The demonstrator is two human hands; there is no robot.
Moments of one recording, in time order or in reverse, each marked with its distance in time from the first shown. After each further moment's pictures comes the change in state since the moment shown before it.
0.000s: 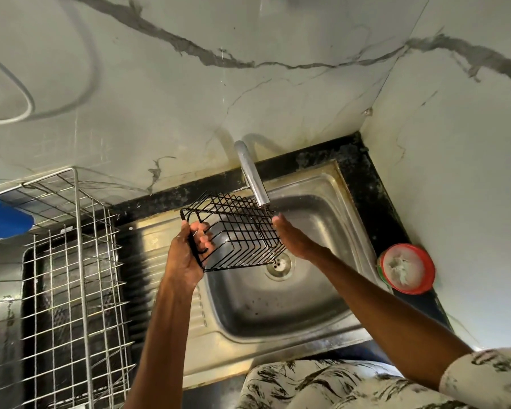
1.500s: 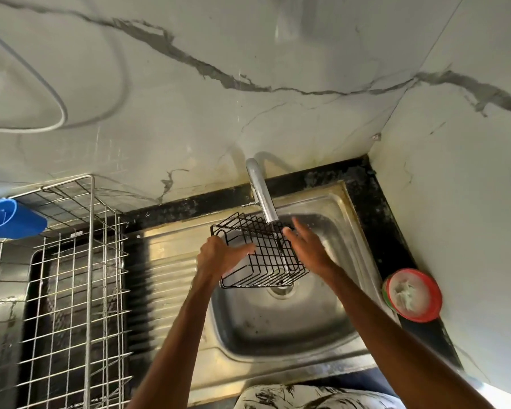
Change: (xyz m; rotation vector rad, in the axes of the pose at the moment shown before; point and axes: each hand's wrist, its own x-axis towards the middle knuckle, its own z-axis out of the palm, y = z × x) left_hand 0.029 -0.024 0.026 1.559 0.322 0.111; right_hand -0.023 -0.039 -0.015 0.049 0.295 0.024
